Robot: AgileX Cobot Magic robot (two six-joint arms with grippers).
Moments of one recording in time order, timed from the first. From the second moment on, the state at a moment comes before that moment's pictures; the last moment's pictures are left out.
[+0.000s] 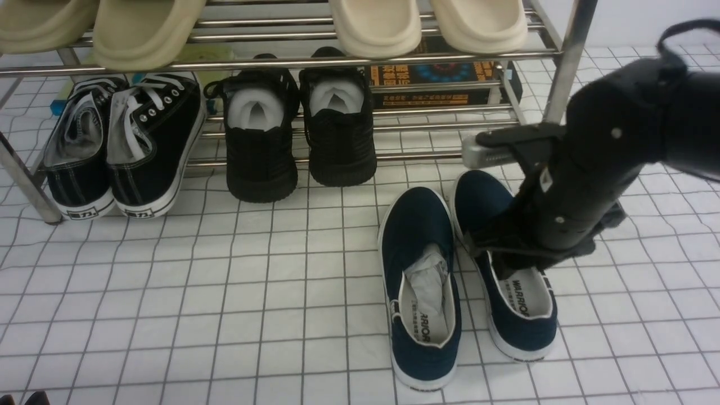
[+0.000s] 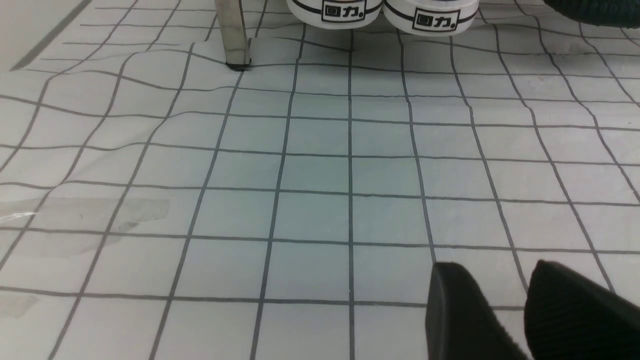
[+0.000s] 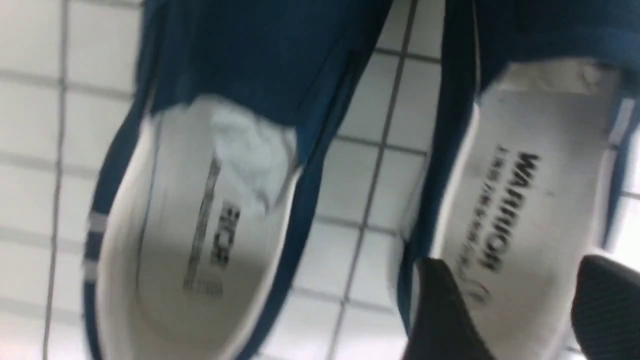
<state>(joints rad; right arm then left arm) 0.54 1.66 -1.29 0.02 0.98 0.29 -0.02 -0.01 0.02 0.15 0.38 -0.16</state>
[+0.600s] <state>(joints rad) 0.54 0.75 -0.84 -0.13 0.93 0.25 -0.02 -0.01 0.02 0.15 0.38 -0.16</state>
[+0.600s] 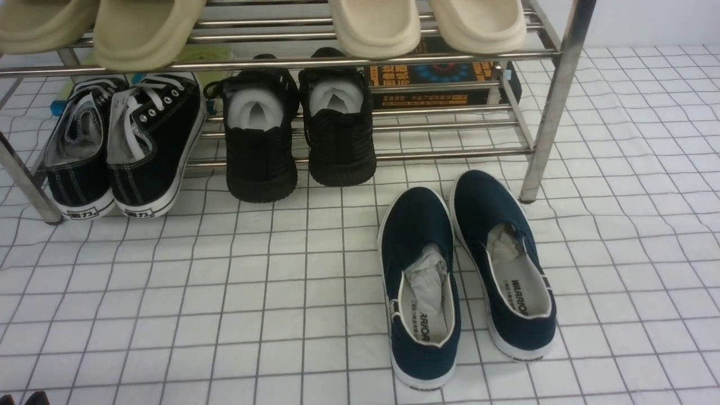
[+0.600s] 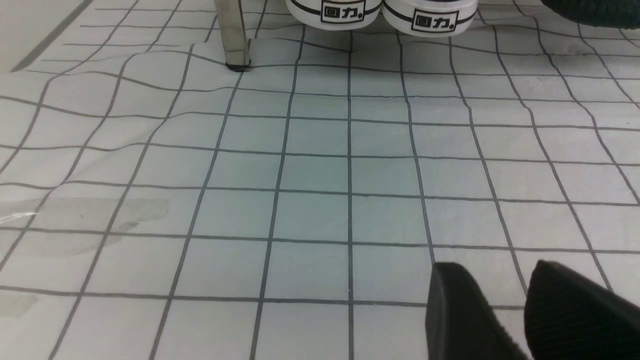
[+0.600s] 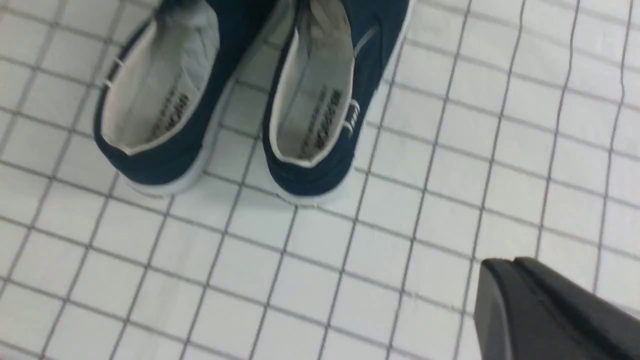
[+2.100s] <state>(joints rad) 0.11 0.01 0.02 0.10 0.29 -0.05 -0.02 -0.01 0.02 0.15 0.38 -0.16</state>
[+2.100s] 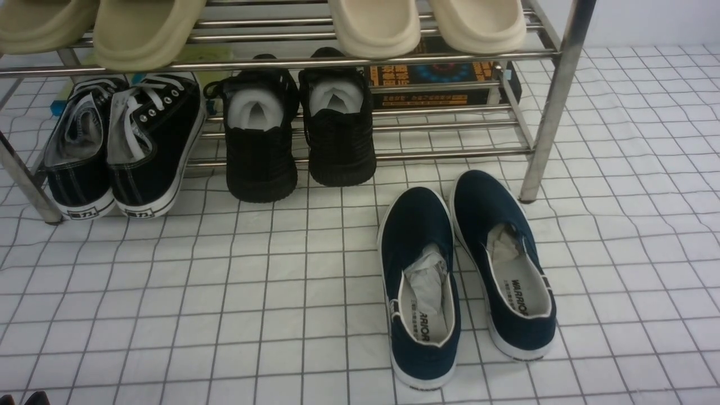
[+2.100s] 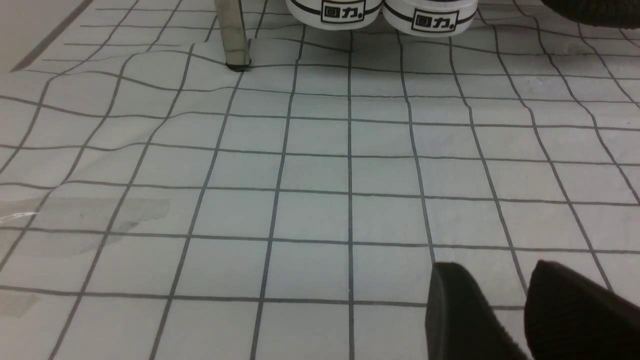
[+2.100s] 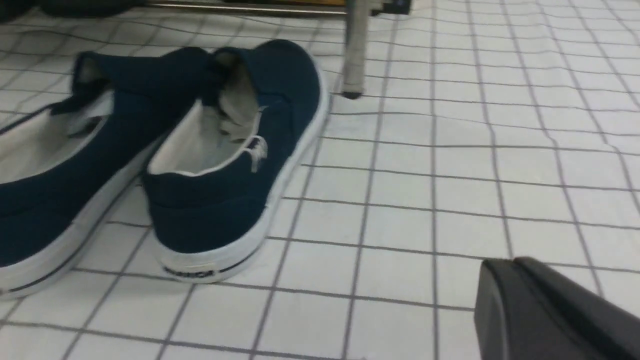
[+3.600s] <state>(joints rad) 0.03 -0.01 0.01 0.06 0.39 0.01 -0.02 -0.01 0.02 0.15 0.38 -0.16</state>
